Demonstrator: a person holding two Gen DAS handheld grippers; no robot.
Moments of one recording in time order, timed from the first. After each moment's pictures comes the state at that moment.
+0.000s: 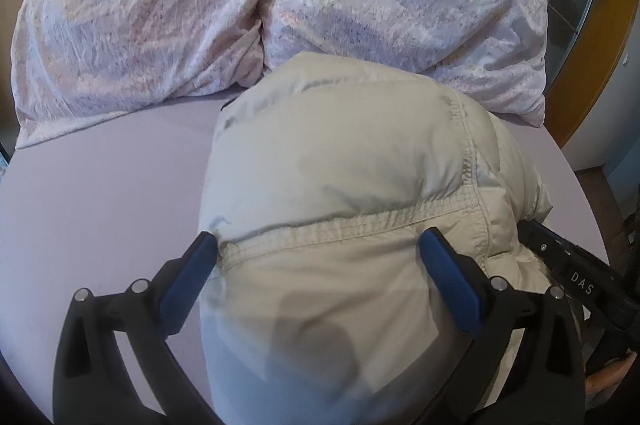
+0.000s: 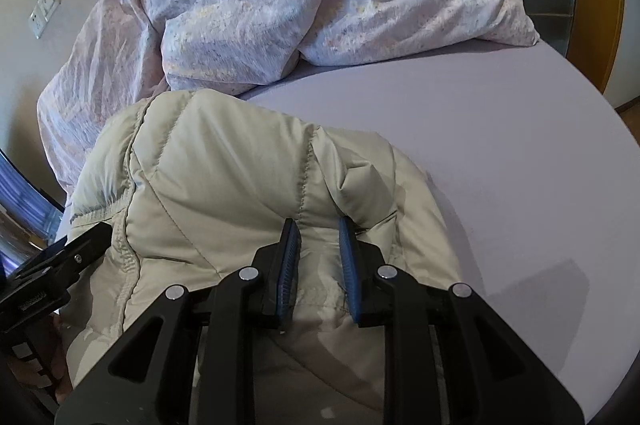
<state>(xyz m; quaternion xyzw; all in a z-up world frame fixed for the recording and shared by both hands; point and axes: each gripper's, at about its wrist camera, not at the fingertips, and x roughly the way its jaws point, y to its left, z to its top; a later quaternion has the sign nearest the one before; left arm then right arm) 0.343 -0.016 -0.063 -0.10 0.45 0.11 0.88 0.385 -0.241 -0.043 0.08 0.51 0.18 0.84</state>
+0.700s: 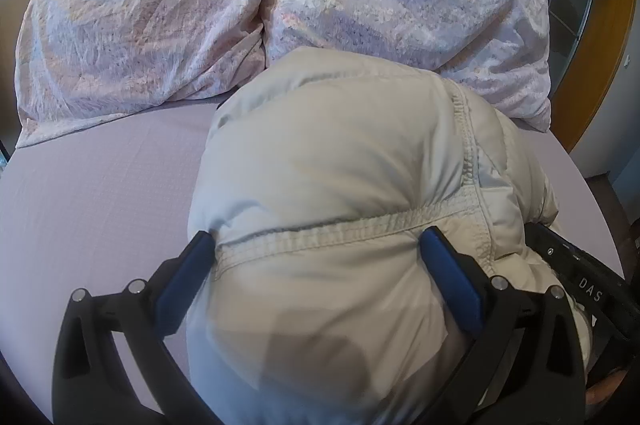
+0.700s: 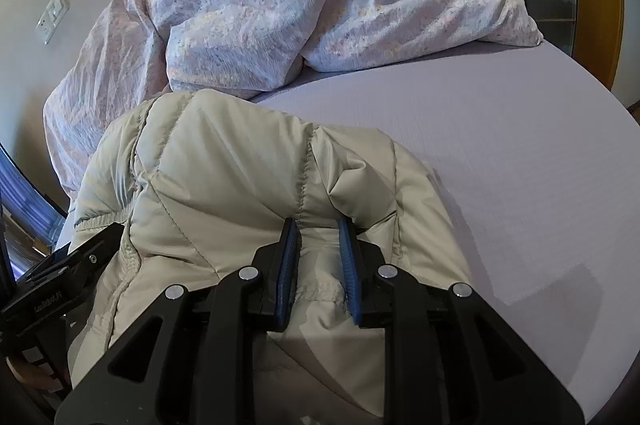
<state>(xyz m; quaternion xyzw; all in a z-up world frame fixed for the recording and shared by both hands) 0.343 -0.020 -0.080 -0.09 0.42 0.12 0.89 0.381 -0.242 -0.050 0.08 0.48 0.19 0.85</state>
